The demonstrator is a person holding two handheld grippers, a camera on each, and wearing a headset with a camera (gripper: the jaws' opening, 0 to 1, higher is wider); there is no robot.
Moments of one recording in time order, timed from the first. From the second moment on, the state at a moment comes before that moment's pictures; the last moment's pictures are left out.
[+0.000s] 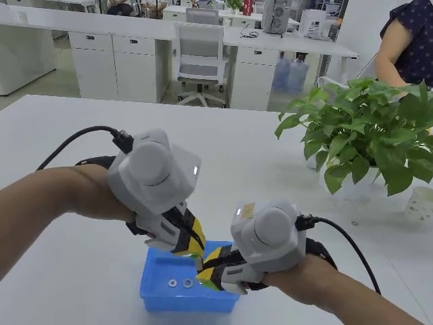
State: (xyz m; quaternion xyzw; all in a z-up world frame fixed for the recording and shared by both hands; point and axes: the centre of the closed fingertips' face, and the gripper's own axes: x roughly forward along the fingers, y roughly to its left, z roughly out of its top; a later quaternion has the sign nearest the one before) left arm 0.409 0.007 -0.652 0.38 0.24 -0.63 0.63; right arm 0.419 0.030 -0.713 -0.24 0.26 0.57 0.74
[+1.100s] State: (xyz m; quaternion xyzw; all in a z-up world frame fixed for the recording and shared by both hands) left arm 0.440 0.010 -0.702 0.37 0.26 -0.62 0.64; right arm 0.446 0.034 -0.762 -0.24 0.26 0.58 0.73
